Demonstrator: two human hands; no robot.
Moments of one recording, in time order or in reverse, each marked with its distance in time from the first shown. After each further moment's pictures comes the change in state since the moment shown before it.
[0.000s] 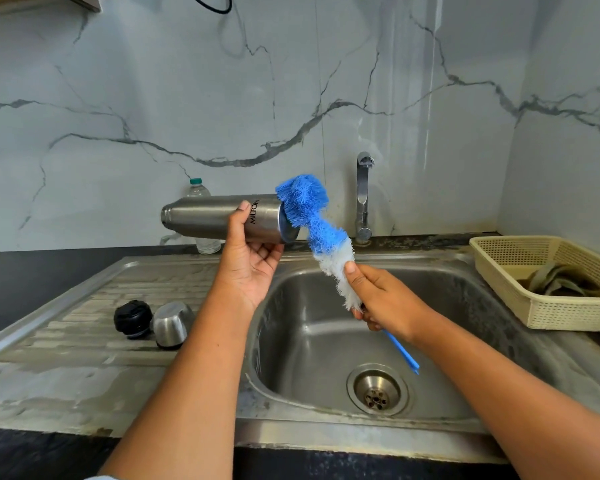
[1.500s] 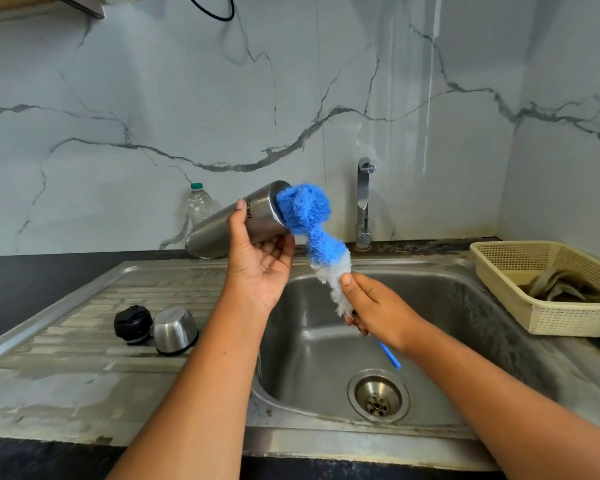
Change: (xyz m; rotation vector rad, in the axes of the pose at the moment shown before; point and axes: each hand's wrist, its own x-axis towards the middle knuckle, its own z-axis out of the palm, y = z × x) left_hand -0.005 -0.004 0.016 -0.221 0.045 -0.050; right_hand 0.006 0.013 0.009 -0.098 0.004 -0.093
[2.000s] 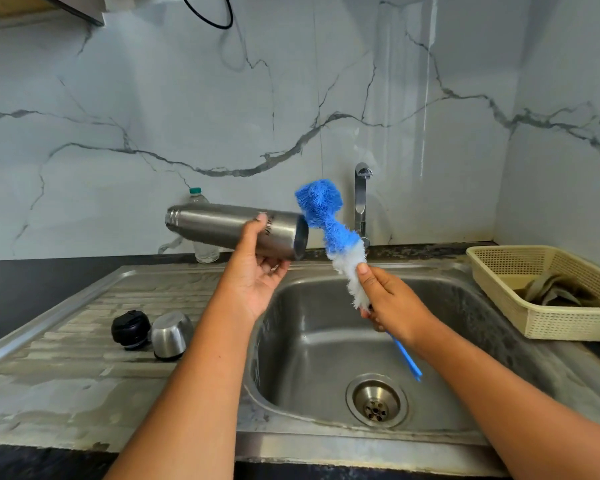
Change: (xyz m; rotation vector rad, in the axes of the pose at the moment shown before) left_hand -0.001 0.008 -0.012 0.298 0.008 -0.043; right_hand 0.003 0.003 -0.017 0.134 0.146 0.095
